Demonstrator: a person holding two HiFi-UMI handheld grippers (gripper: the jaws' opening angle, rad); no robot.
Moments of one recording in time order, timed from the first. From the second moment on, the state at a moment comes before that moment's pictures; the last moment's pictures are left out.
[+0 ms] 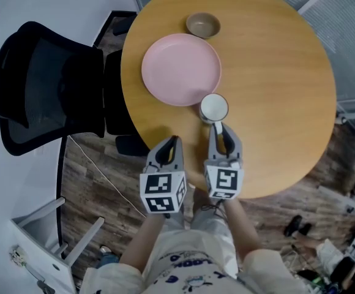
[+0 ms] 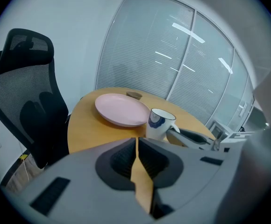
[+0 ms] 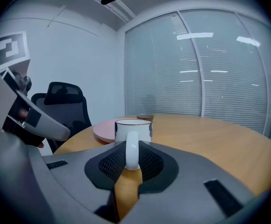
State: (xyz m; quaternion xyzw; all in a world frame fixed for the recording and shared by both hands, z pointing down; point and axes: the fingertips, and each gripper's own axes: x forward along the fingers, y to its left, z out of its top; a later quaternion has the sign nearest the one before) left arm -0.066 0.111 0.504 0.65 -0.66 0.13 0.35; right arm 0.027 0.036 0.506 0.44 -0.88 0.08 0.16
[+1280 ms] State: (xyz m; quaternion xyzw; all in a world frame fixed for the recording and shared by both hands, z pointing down) left arm -0.079 0.060 0.407 0.68 -0.69 0.08 0.24; right arm 0.025 0.019 0.393 0.48 -0.87 0.05 0.10
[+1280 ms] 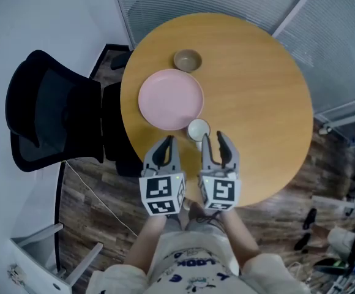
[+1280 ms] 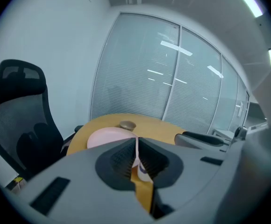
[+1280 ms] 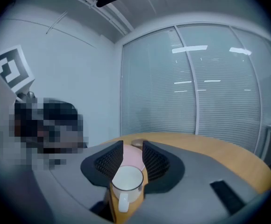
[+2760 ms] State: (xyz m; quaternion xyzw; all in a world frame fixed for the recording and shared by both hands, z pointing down) left arm -0.064 0.050 0.234 0.66 -0.75 0.00 0.05; right arm 0.070 0.006 0.238 0.50 -0.86 -0.01 0.01
